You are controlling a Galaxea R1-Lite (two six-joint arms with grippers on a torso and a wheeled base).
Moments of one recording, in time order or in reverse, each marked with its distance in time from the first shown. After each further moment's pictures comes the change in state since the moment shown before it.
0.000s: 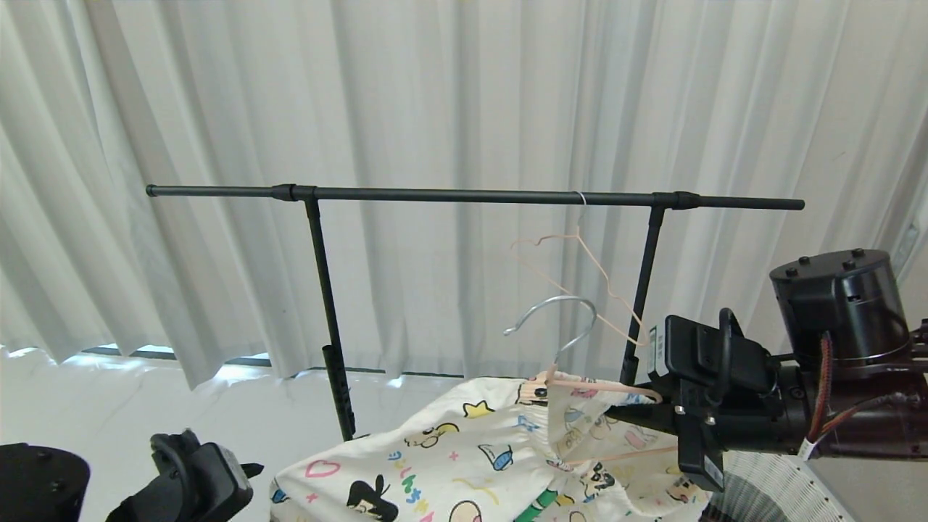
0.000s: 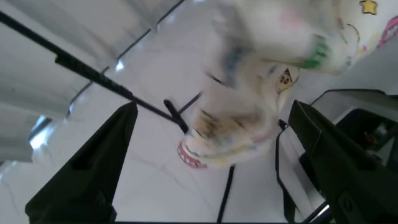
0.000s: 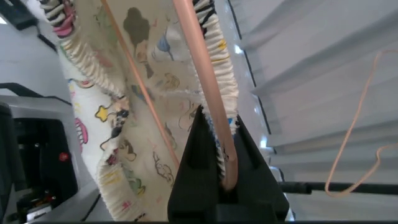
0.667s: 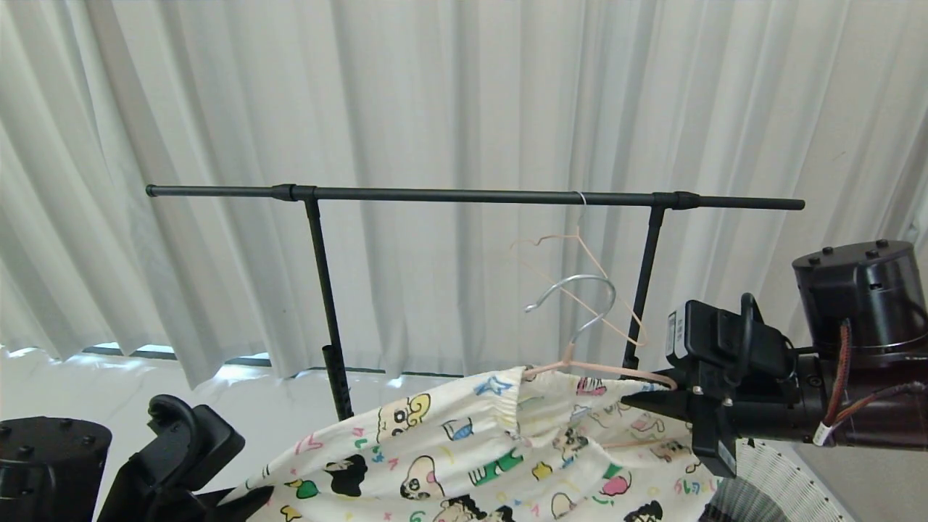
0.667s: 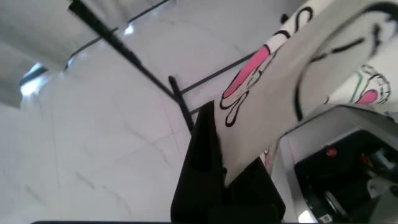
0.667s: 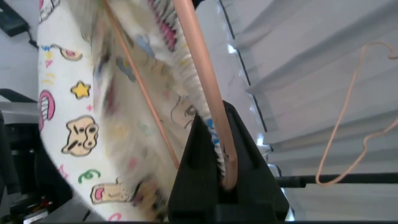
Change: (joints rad) left arm 0.189 0.077 0.013 -0.050 -0.002 -0.077; right arm -0.060 -0.024 0.003 0.000 0.007 0.001
